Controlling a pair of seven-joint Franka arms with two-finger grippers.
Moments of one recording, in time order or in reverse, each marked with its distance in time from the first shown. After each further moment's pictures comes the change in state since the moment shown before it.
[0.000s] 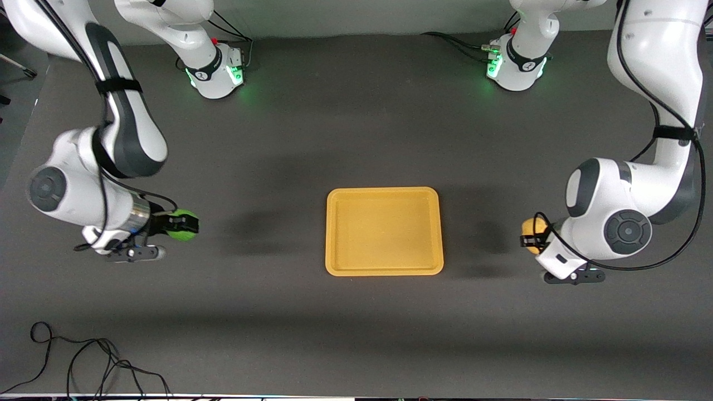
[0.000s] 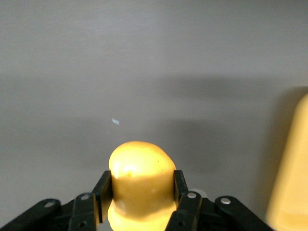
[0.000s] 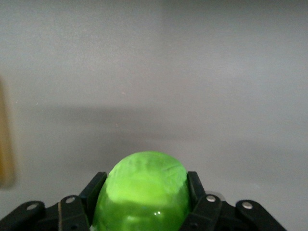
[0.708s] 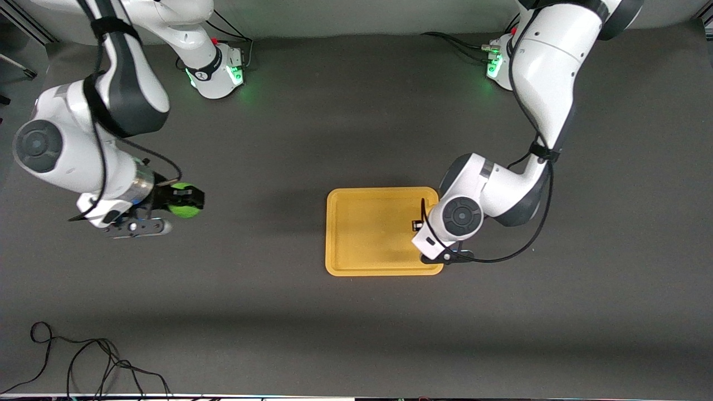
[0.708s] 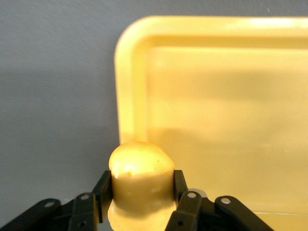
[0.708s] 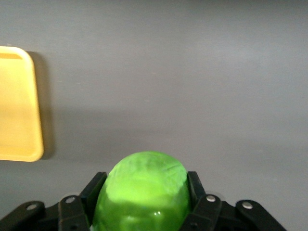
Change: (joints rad) left arm -0.323 0.189 -0.002 0.045 -0.047 0.125 -0.285; right arm 0.002 -0.074 0.150 0.043 -0.011 -0.127 0.181
